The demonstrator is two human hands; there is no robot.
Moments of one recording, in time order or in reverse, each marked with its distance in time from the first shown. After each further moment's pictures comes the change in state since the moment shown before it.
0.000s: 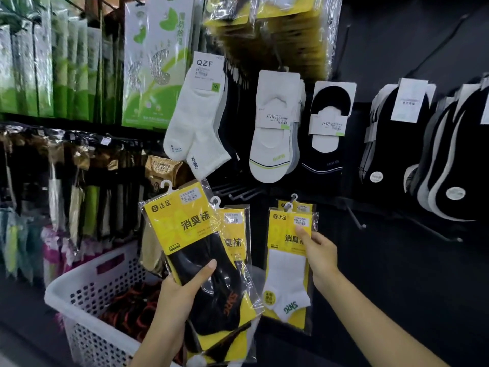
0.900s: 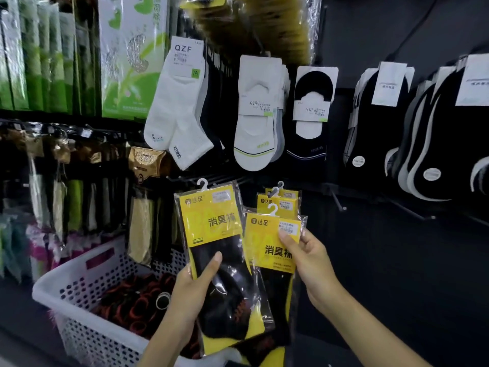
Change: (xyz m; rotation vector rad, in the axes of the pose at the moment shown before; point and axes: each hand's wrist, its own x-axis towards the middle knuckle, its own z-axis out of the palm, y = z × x) left_hand -0.015 -0.014 0.027 0.123 -0.125 0.002; right_hand -0.069 -0.014 -0.026 0.137 -0.356 -0.087
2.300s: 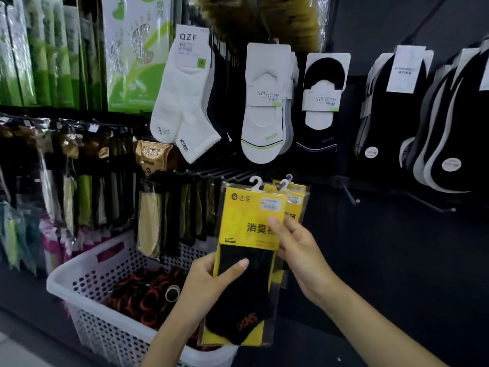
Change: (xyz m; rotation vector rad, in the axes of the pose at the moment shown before) left_hand 0.006 -0.001 -0.005 0.139 -0.258 0.117; right_hand -0.003 -0.005 0.030 -0.035 -0.183 0.015
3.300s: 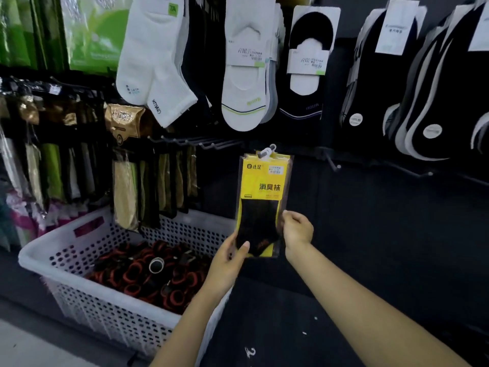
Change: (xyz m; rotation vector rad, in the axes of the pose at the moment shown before) left_hand 0.031 -0.091 0.057 0.085 -0.029 -0.166; right_hand 0.049 0.089 -0.060 -0.097 0.769 0.285
